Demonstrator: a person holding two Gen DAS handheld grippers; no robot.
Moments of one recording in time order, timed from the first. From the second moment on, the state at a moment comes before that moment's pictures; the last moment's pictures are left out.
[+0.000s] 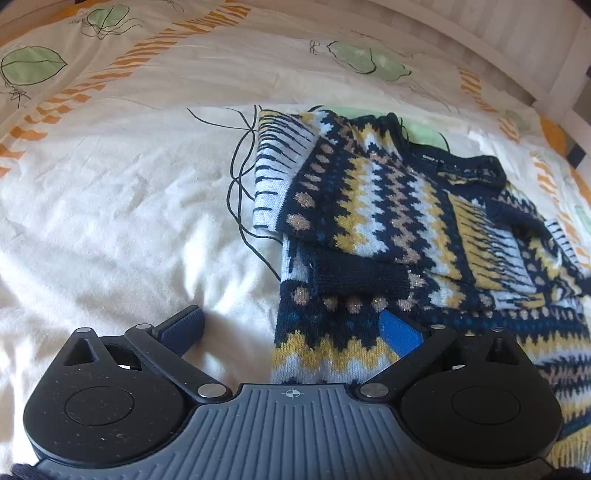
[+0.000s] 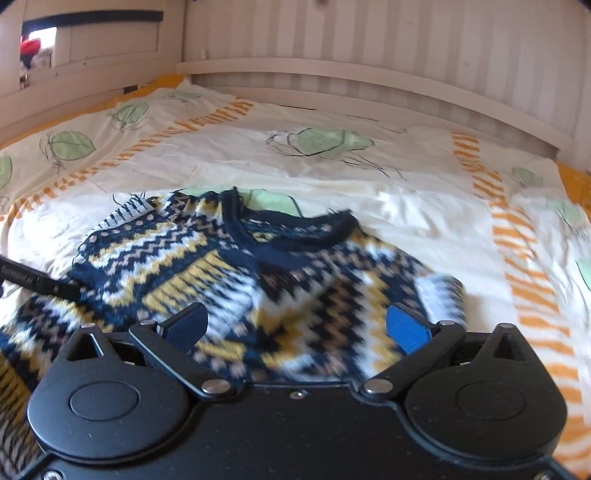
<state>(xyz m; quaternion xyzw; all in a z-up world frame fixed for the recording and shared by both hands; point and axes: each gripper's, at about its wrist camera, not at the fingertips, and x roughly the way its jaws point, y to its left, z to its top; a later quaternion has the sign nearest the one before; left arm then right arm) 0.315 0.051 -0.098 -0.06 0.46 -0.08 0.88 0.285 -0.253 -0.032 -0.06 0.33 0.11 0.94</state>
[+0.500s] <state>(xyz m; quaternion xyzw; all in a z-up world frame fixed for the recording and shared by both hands) 0.317 0.053 -0.097 -0.07 0.47 -0.07 0.88 0.315 -0.300 -0.054 0.02 0.37 -0.01 0.93</state>
